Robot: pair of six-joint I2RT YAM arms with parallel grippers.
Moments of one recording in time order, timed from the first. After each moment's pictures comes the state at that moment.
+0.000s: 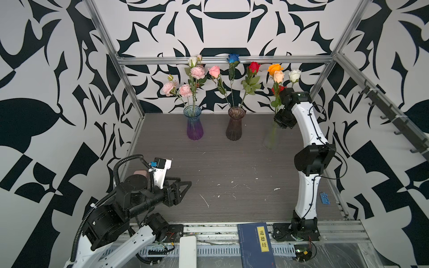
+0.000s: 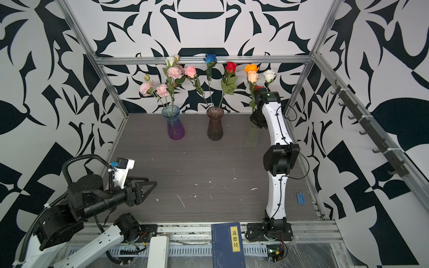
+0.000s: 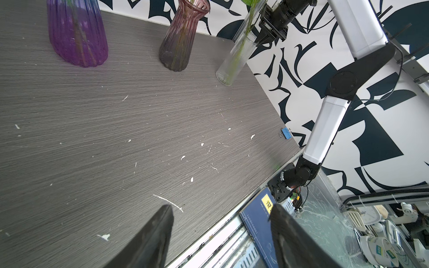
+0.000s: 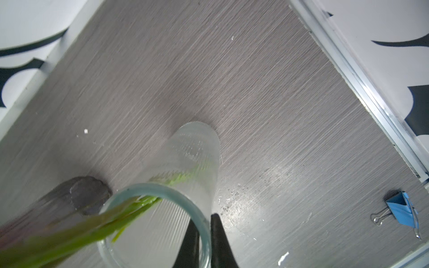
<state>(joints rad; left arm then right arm) -0.75 0.43 0.99 -1.00 0.14 -0.53 0.07 2.19 2.41 -1.52 0.18 0.84</state>
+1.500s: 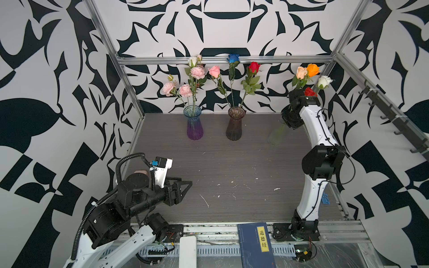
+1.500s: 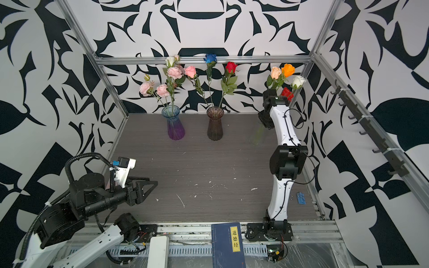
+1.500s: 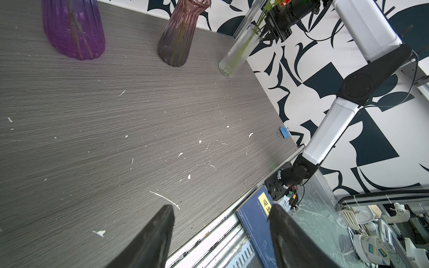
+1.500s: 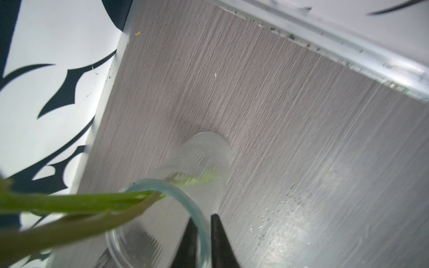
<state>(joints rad) -0.75 0.45 1.00 -1.00 0.15 -0.55 -0.01 2.08 2.19 -1.27 0.17 1.07</state>
